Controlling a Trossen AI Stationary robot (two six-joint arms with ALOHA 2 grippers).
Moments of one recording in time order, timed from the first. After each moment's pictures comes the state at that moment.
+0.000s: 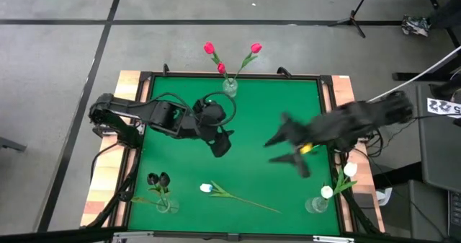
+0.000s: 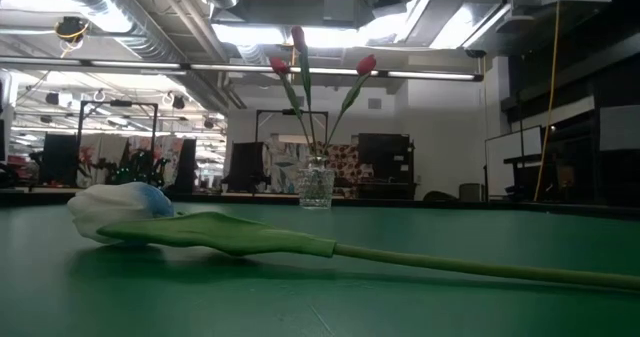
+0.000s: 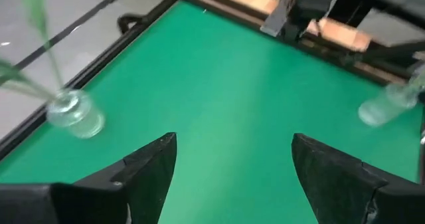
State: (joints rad) left arm -0.24 1.66 1.87 -1.03 -0.55 -0.60; right arm 0.42 1.33 1.65 -0.77 0.09 0.24
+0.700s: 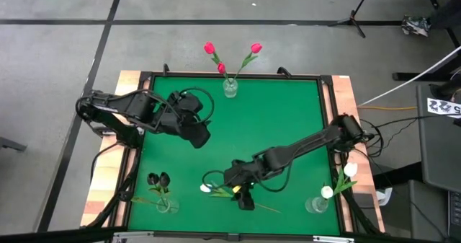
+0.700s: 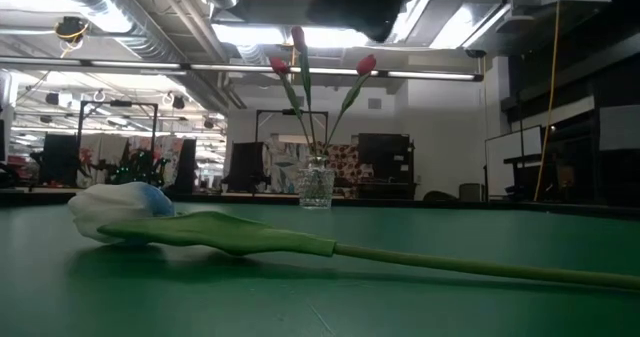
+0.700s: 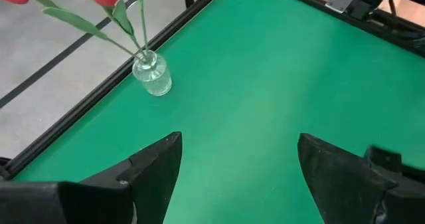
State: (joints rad) left arm -0.27 1.54 1.87 -1.36 -0.65 -0.78; right arm 0.39 1.95 1.61 -0.52 -0.19 0.39
